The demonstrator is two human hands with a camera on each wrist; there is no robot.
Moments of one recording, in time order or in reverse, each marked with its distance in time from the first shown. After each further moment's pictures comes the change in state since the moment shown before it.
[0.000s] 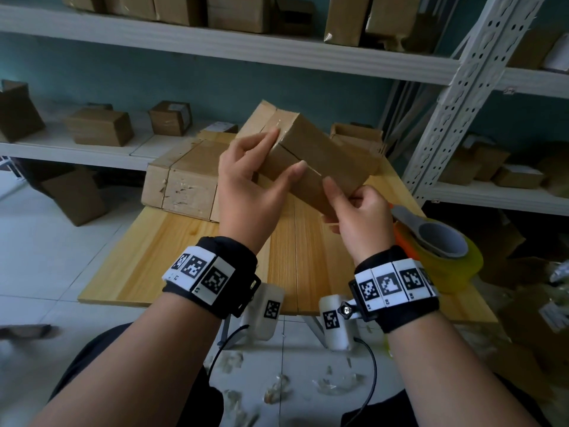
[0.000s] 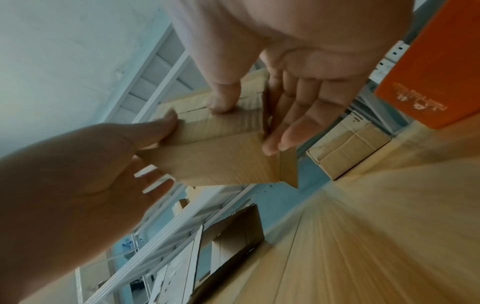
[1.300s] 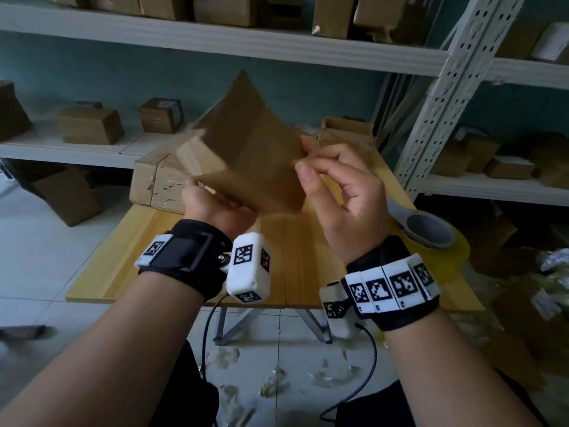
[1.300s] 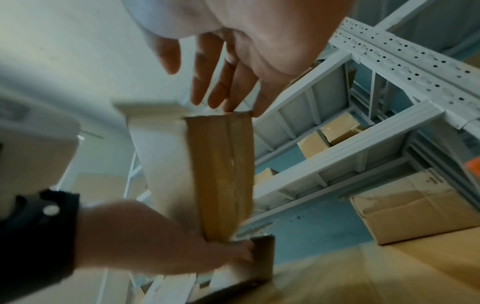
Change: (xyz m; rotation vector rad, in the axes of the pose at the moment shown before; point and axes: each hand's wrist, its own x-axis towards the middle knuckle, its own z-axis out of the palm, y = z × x) left_hand 0.024 -0.025 -0.008 -1.300 0.235 -1.294; right_hand -0.018 -0.031 -0.011 0.082 -0.108 -0.718
